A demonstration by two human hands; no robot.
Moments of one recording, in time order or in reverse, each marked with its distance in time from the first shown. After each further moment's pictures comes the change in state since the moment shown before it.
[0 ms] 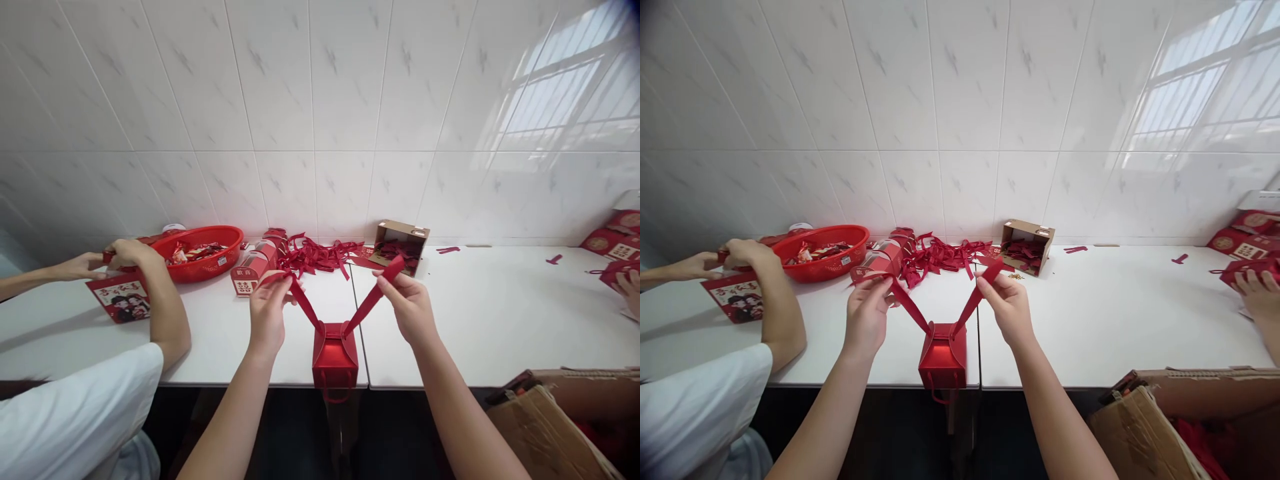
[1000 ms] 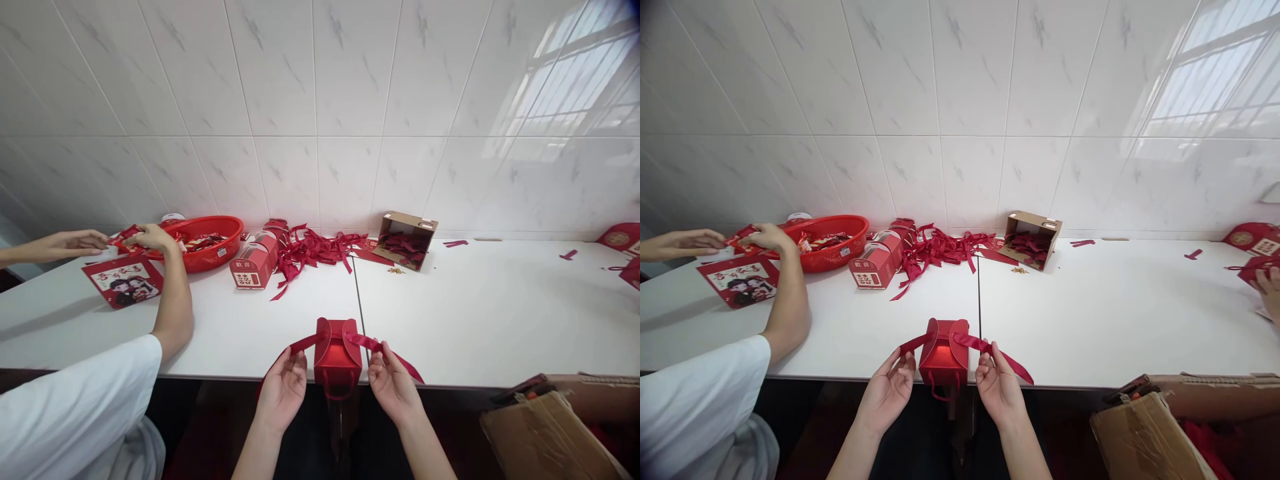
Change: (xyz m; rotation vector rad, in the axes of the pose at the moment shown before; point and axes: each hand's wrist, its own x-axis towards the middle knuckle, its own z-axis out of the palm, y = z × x) left_hand -0.074 -0.088 -0.078 -0.649 0.457 -0.956; right_hand -0.104 0.120 -0.015 1.059 0.413 0.941
